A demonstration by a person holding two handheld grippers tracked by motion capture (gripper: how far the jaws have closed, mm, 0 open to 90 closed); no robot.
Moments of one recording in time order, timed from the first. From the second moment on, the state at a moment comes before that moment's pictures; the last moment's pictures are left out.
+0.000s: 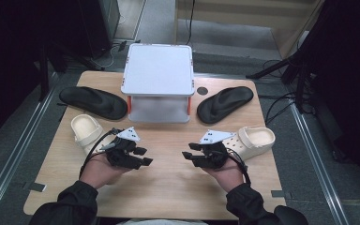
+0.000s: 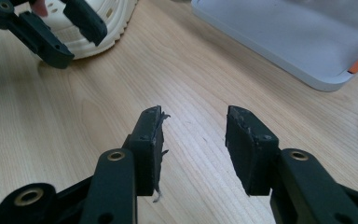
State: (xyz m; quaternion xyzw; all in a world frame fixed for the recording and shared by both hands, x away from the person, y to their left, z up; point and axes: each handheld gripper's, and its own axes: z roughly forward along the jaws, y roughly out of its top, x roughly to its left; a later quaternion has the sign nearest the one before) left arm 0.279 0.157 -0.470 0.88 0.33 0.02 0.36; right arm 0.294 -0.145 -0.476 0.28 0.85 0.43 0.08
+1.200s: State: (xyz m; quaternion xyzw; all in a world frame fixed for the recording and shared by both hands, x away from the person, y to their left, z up) left arm 0.280 0.173 -0.462 0.86 0.35 0.03 0.36; right arm 0.292 -0.139 -0.477 0.27 0.86 0.42 0.07
